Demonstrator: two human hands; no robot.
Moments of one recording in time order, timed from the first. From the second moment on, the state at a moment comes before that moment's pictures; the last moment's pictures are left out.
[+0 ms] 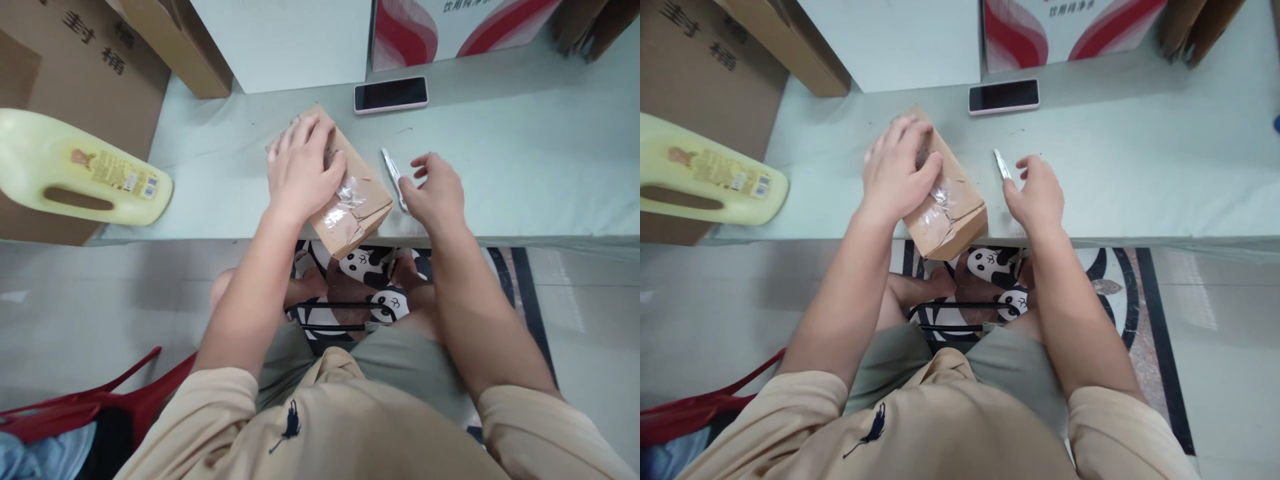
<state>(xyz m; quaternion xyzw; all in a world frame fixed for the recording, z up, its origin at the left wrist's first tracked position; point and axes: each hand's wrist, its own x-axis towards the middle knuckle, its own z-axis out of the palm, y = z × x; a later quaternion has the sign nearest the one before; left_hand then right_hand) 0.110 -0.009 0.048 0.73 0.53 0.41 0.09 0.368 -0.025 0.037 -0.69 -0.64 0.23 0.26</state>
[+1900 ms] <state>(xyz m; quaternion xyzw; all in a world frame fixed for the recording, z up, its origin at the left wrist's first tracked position) 0.106 -0.028 0.057 0.74 0.56 0.34 0.12 0.365 -0.070 0.139 -0.37 -0.74 0.40 0.38</state>
